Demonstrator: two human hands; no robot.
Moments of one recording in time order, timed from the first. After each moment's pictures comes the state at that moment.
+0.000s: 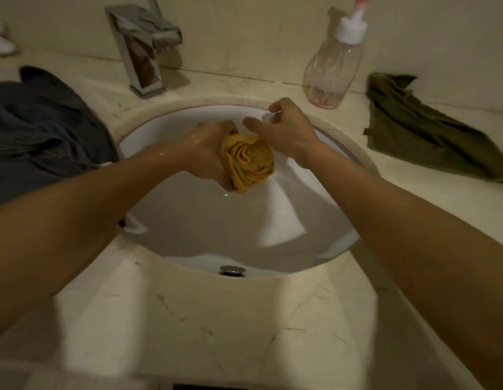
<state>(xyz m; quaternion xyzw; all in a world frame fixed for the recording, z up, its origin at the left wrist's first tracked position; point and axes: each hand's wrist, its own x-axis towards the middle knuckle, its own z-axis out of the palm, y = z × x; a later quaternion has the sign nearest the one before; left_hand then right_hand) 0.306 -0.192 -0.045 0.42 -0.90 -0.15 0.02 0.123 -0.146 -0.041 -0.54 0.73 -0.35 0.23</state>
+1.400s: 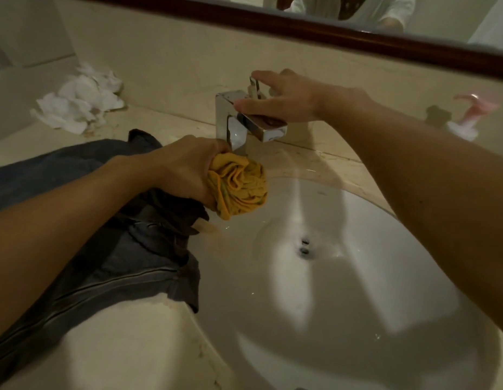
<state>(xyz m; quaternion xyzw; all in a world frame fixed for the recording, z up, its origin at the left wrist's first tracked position) 0.446 -0.279 0.018 0.42 -0.89 -0.14 0.06 0.217 -0.325 0.092 -0.77 0.62 -0.07 0.09</state>
